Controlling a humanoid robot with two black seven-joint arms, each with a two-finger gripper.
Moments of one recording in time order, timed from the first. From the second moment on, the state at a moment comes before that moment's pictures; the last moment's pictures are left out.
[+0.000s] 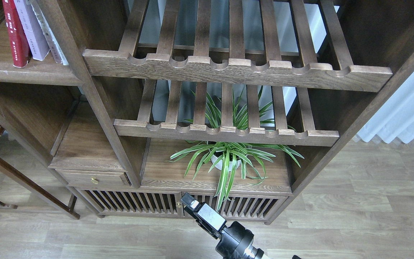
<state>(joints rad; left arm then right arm) -0.75 0.81 -1.60 -1.17 0.62 -0.49 0.28 -0.13 0.02 0.78 1.23 -0.02 0.58 -0.06</state>
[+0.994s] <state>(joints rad) -0.99 0.64 -1.36 -0.91 0.55 -0.49 0.27 -0.15 0.01 0.79 1.24 -0.02 0.58 -0.06</state>
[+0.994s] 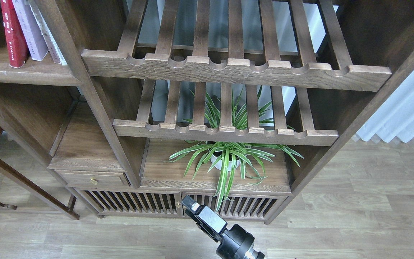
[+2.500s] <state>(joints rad) 0.10 0.63 -1.69 -1.53 0.08 -0.49 0.28 -0.14 0.01 0.87 1.24 -0.06 0.58 -0.06</state>
